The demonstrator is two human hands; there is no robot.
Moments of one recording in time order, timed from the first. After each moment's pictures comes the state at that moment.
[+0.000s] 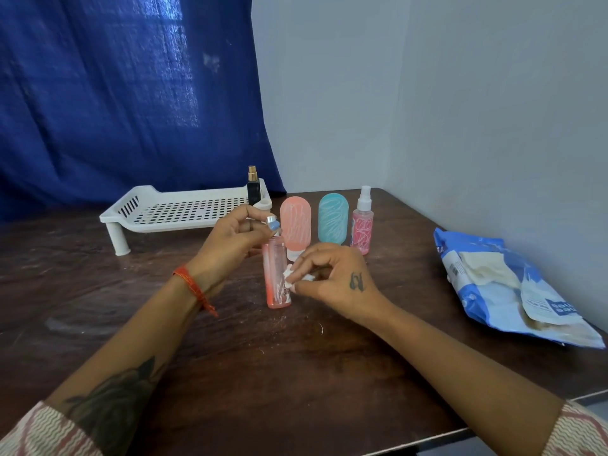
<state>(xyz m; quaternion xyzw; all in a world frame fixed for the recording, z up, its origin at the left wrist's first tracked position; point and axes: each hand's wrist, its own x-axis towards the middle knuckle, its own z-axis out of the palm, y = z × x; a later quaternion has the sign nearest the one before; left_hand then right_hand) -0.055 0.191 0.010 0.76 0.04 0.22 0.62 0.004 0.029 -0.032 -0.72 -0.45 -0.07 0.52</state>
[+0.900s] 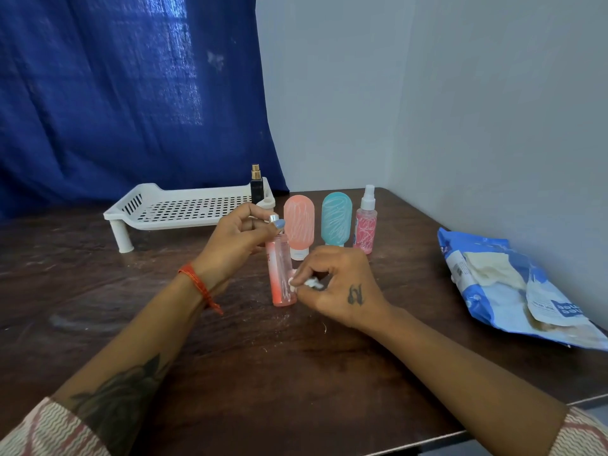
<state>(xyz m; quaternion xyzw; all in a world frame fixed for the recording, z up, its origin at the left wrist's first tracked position) -0.054 0.191 0.010 0.76 0.04 0.23 0.60 0.001 0.028 -0.033 -0.70 -0.53 -0.19 0.45</state>
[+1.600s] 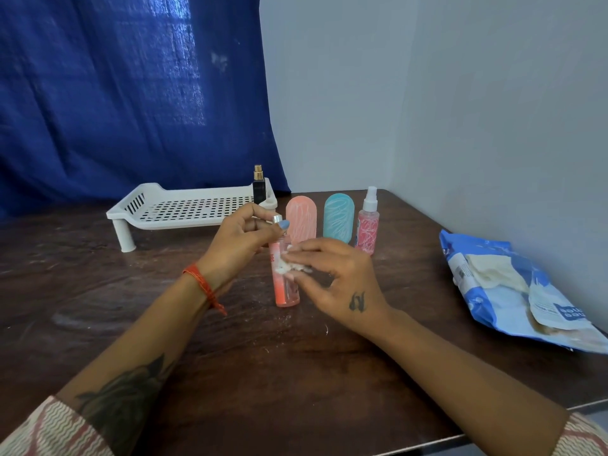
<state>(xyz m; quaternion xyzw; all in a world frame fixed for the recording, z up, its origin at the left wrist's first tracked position) -0.052 0.191 0.008 0.76 0.04 0.23 0.61 -0.002 0.034 -0.033 -0.66 -0.53 -0.30 0.43</state>
